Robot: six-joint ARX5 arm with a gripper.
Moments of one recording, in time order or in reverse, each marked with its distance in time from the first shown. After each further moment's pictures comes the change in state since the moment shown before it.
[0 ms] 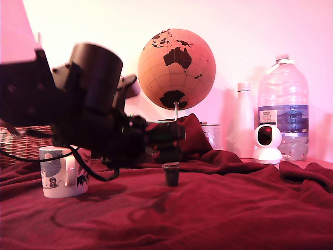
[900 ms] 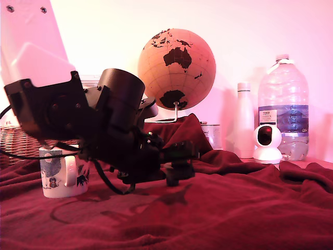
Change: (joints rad) arm 0.019 0.106 0.151 -0.132 0.054 -0.012
